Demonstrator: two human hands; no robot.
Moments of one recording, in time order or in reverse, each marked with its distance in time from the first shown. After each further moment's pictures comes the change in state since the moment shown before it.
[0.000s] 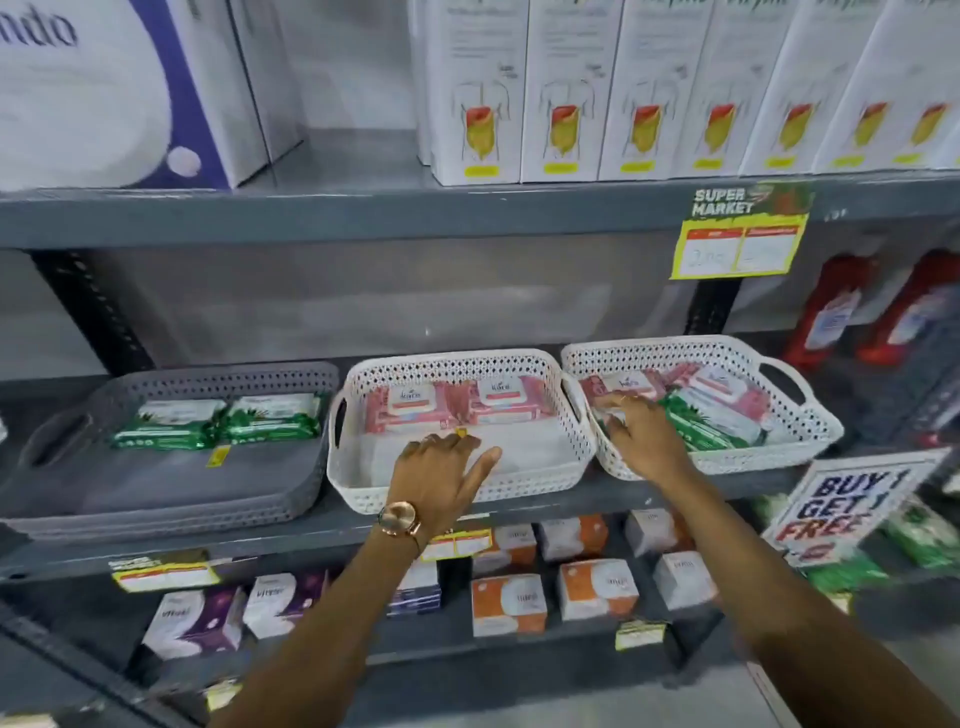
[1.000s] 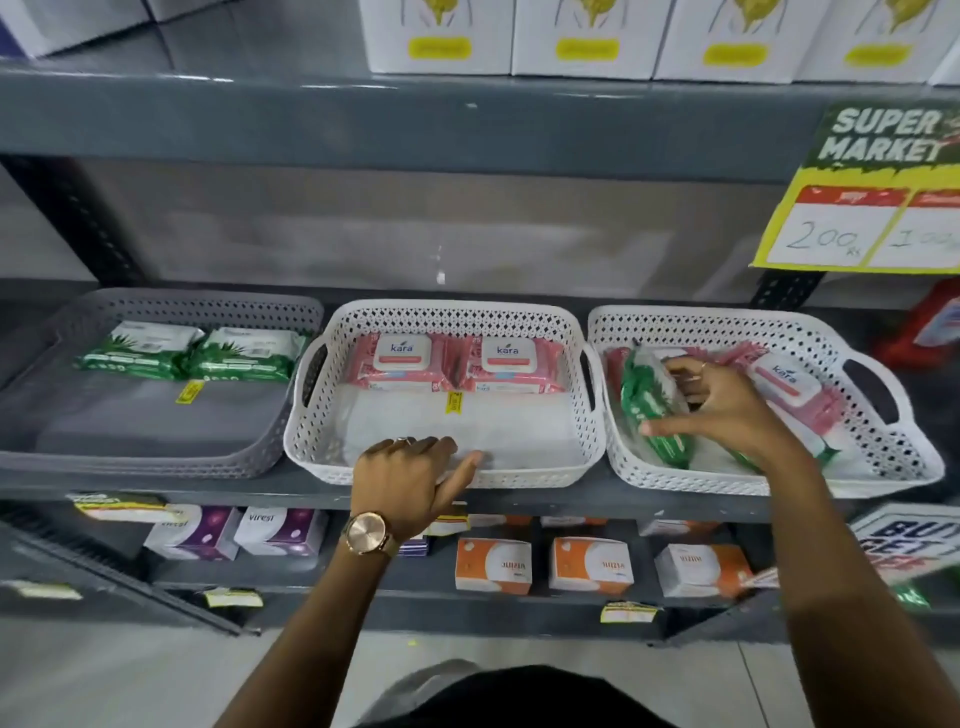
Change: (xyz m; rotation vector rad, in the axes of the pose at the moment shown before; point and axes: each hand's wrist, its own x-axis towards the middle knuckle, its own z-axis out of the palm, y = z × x) left_hand 0.001 0.001 0.037 0.153 0.242 -0.096; right_hand 0.067 0.087 -0.030 0.368 -0.361 0.123
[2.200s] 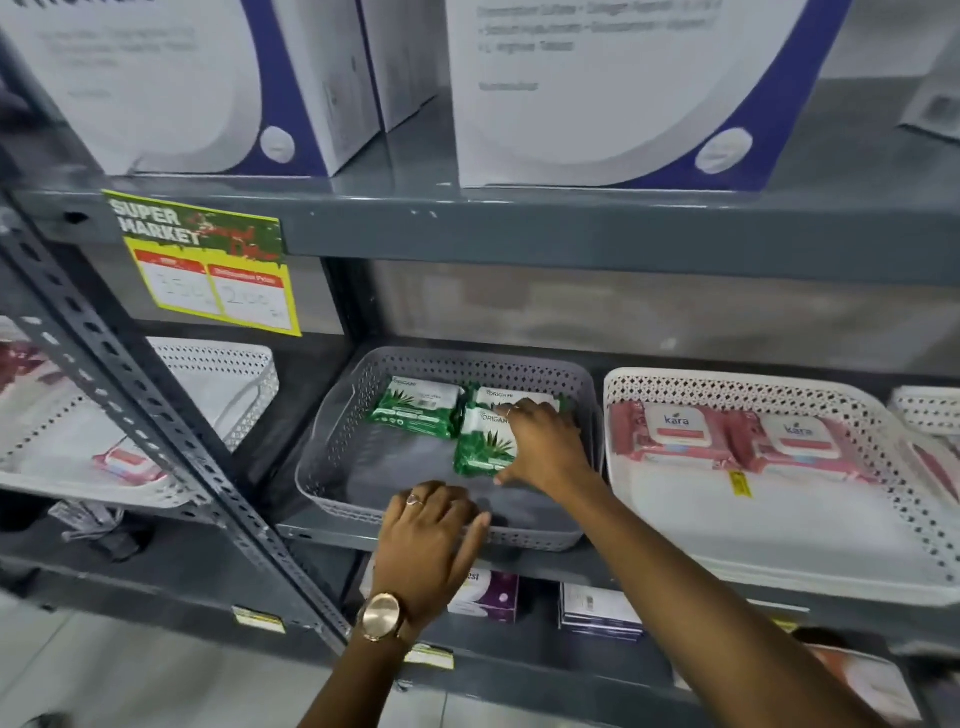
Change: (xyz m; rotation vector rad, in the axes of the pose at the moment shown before) left_hand -0.085 -0.278 -0.094 0.005 -0.138 -0.154; right_hand 0.076 -0.311 0.402 -0.719 -0.124 -0.348
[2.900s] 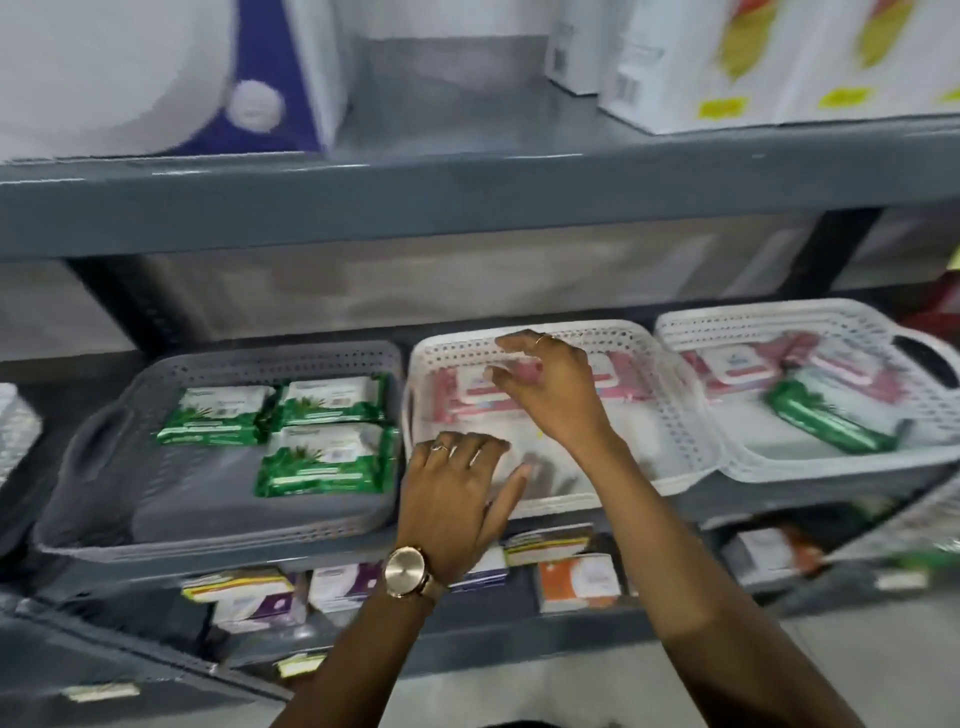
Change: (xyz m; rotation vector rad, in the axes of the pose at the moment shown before) left_hand 0.060 0.188 0.022 -0.166 -0.015 0.251; right_hand -0.107 0.156 -0.071 0.640 0.489 0.252
